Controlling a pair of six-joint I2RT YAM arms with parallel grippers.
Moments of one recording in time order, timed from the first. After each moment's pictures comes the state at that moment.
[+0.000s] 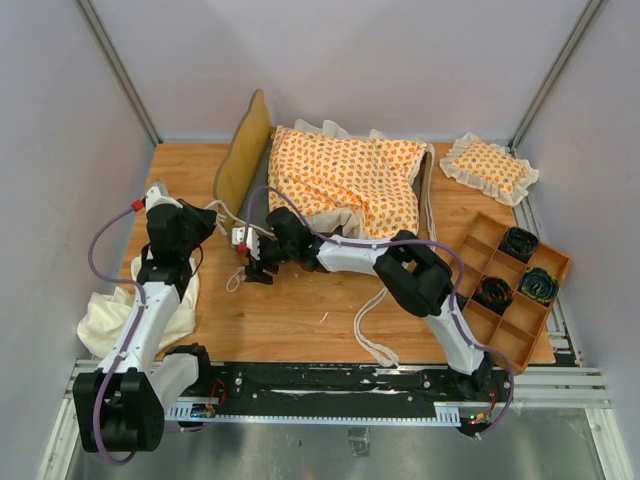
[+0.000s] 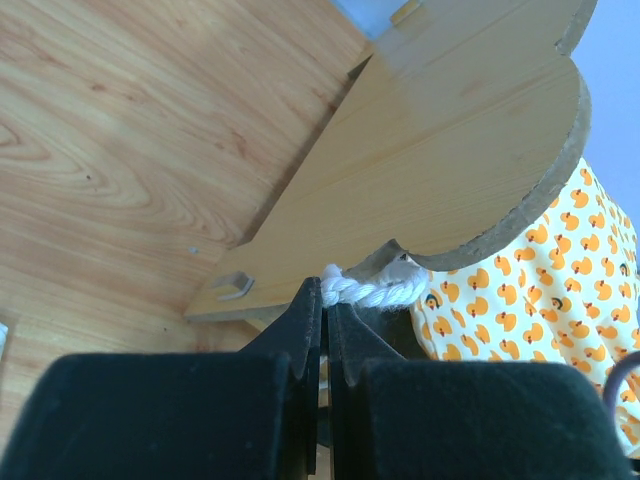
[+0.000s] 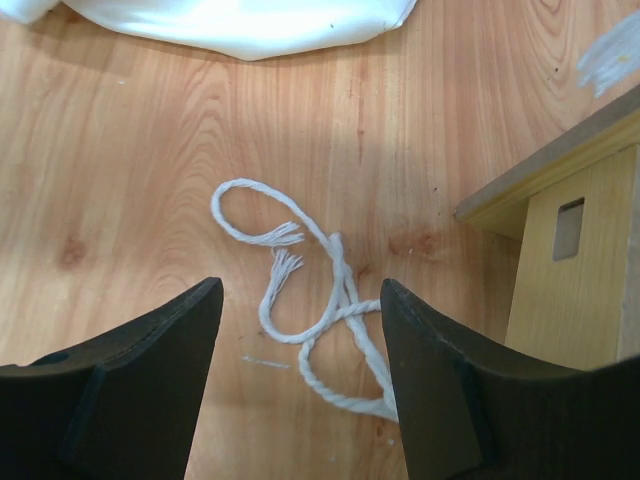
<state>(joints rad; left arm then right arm) 0.04 0.97 0.61 0.05 0.00 -0.71 0.96 2.19 1.50 0.17 -0.57 -0.44</state>
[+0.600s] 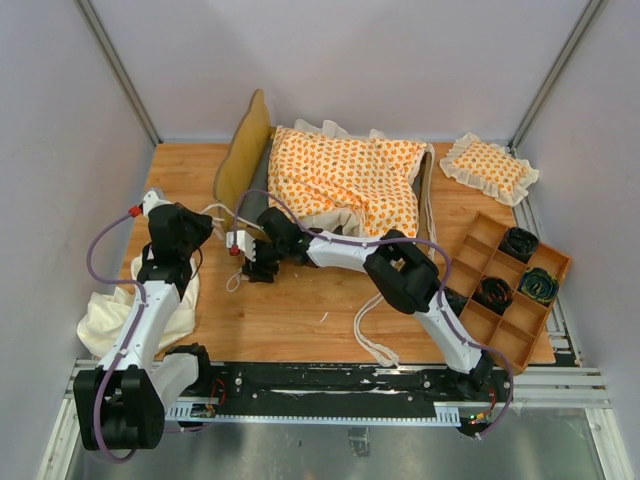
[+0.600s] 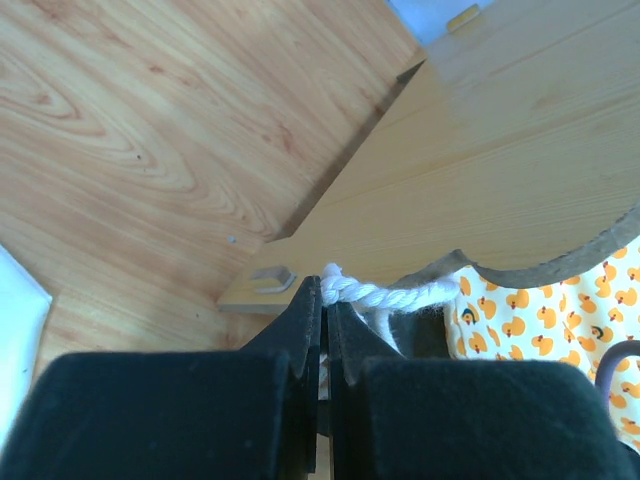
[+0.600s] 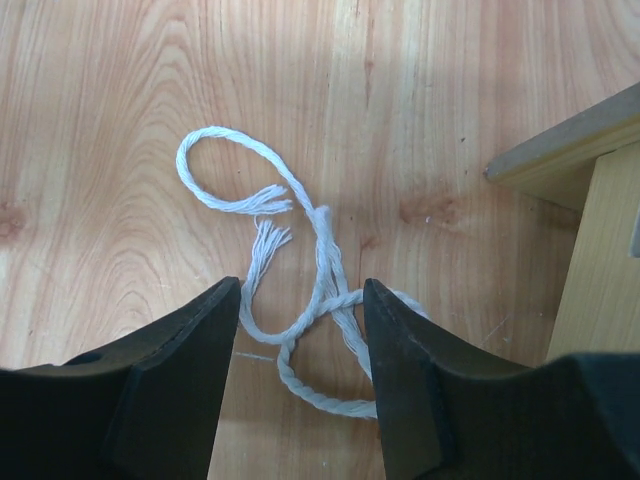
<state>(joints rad) 0.04 0.98 0.61 0.00 -0.08 -0.74 0.96 2.32 1.69 -0.05 -0.53 -0.51</state>
